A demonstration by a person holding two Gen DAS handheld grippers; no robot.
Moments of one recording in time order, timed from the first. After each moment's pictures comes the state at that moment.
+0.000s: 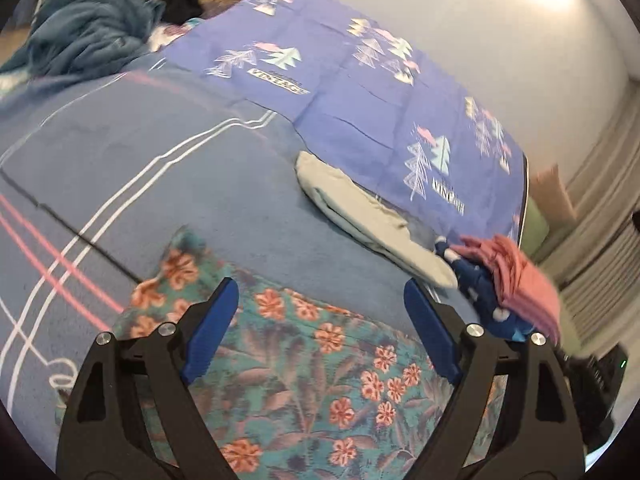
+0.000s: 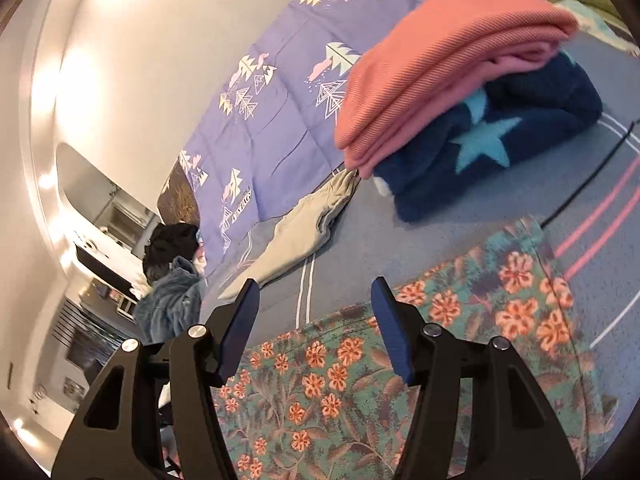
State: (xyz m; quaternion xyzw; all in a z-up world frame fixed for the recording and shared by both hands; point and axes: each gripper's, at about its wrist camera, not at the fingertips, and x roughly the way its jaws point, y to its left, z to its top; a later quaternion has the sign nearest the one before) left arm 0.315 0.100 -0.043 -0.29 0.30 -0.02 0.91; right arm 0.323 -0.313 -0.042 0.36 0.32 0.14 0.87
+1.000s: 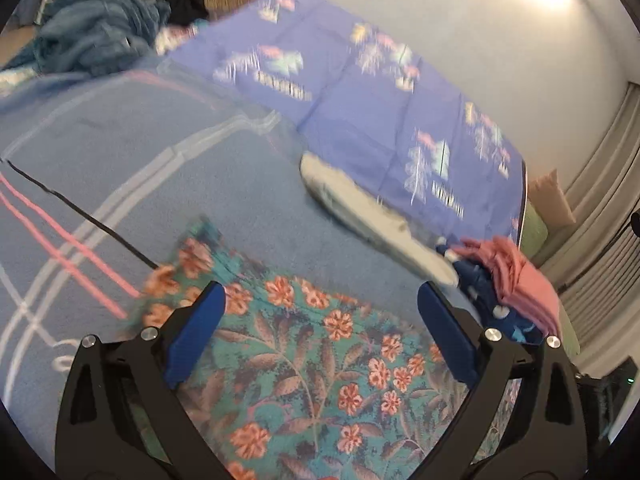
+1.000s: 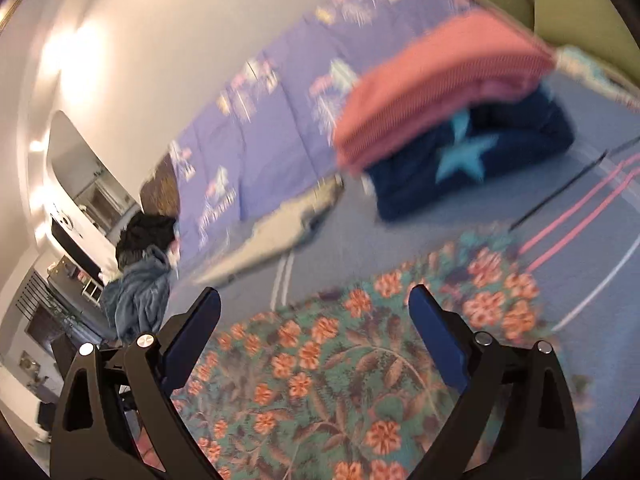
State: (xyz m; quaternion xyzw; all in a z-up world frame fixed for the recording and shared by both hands) left arm 0.288 0.081 -0.045 -0.28 0.27 -0.02 0.92; right arm 0.275 -0.308 -0.033 0.27 0.26 0.10 0.92
